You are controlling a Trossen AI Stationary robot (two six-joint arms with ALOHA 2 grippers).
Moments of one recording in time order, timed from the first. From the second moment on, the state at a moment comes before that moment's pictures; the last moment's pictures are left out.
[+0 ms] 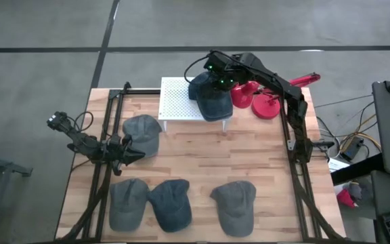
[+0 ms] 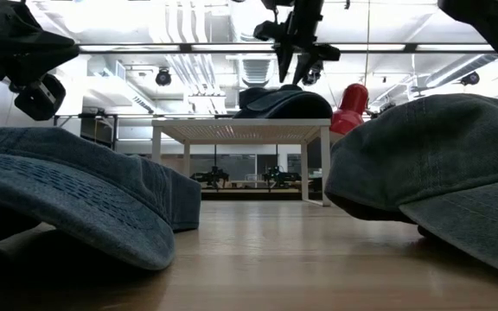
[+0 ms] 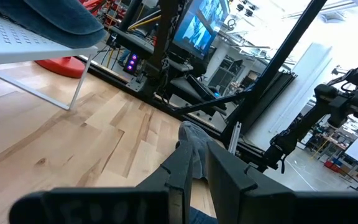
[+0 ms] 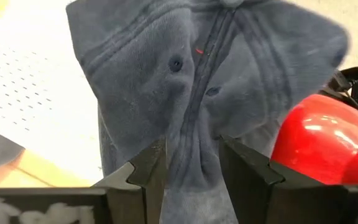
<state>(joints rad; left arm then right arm) -0.62 0.07 0.04 0.03 -0.60 -0.51 -0.43 2.03 2.36 -1.48 0.18 0.70</state>
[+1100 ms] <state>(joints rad) -0.61 0.07 0.04 0.03 -0.60 -0.50 0.36 1.81 2.27 -1.57 0.13 1.10</state>
